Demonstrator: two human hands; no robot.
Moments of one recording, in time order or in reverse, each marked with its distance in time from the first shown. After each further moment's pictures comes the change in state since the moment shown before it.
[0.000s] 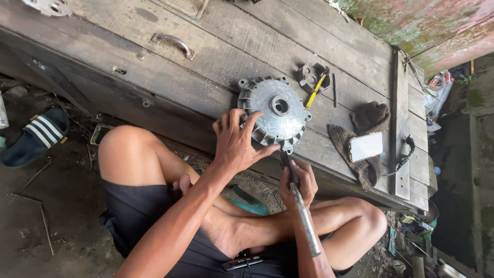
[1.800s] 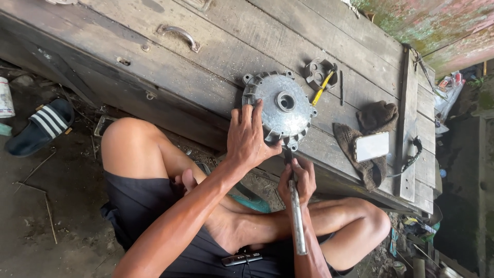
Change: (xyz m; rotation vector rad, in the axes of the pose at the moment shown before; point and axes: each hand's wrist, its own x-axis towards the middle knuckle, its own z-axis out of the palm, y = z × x) left_hand 0.011 0.000 0.049 0.125 0.364 0.087; right_hand 0.000 -0.006 0.008 -0.024 0.019 -0.080
